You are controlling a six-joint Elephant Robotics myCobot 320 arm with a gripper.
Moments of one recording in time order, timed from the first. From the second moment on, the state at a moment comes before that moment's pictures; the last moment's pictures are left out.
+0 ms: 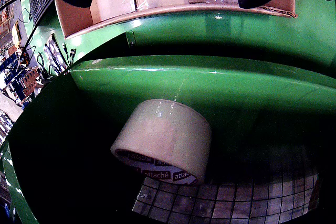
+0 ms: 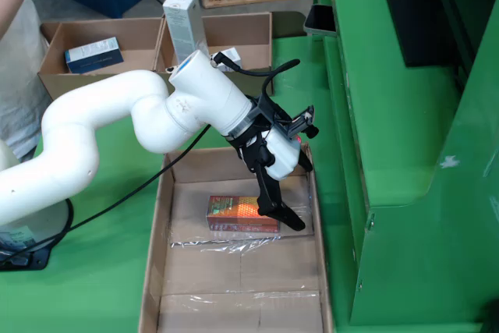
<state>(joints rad) 0.28 -1.37 -0.03 0.49 1.12 0.17</state>
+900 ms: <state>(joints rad) 0.25 -1.33 -0.03 0.33 1.23 0.27</state>
